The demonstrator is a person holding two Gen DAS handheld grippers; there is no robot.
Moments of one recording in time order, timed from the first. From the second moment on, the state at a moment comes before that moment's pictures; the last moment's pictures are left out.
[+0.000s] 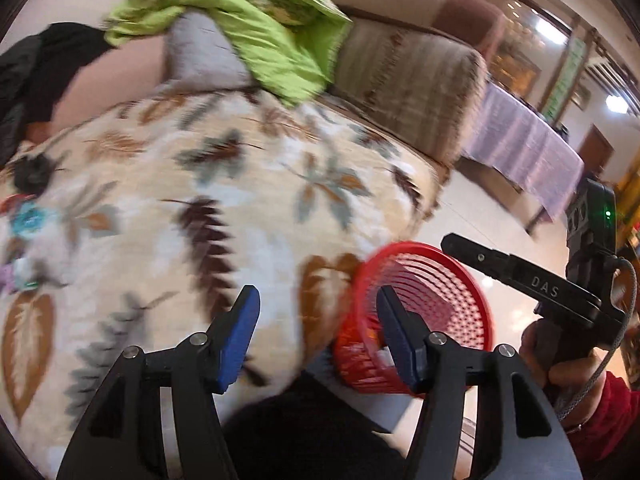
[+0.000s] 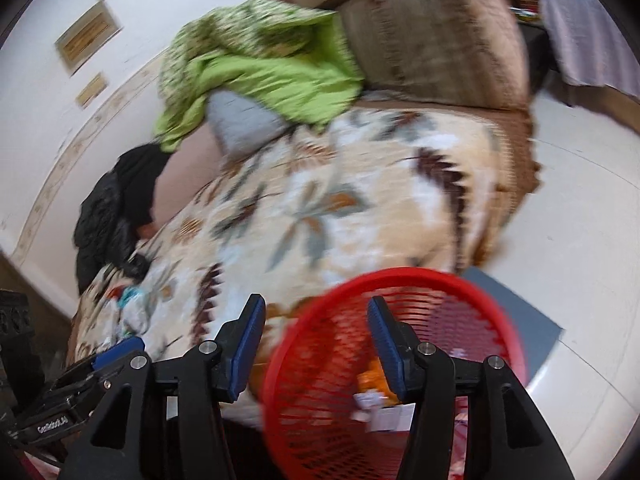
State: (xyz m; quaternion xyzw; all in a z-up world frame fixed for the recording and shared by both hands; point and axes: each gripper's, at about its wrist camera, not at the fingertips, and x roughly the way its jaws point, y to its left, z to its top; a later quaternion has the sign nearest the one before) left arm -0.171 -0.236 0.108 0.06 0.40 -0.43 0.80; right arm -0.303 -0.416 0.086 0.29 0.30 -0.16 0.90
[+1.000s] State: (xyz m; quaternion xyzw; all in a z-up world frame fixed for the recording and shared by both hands) left arm 0.039 0.048 0.084 -0.09 0.41 -0.14 0.90; right arm 0.012 -0.201 0.009 0.24 0.44 0.07 0.86
